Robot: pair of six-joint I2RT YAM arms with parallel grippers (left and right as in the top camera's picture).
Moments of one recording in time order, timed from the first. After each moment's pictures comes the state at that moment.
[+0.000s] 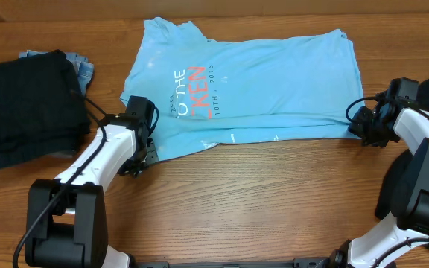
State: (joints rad) left arm -0.15 1.69 0.99 -0.88 -0.22 -0.49; right arm -0.35 1.90 1.14 -0.57 -0.15 0.23
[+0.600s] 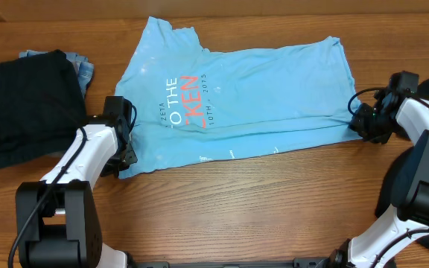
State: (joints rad) left arm -0.01 1.69 0.99 -0.89 -0.36 -0.47; right arm -0.35 1.97 1.27 -0.71 -0.16 0.23
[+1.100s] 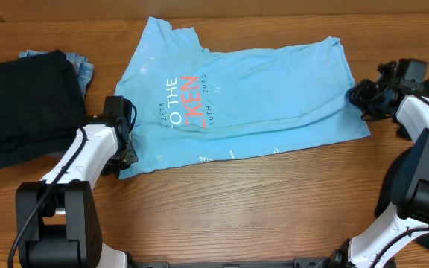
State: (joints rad) left arm -0.01 1.69 0.99 -0.88 -0.33 -0.47; right arm -0.34 1.98 1.29 -0.37 -0.38 0.23
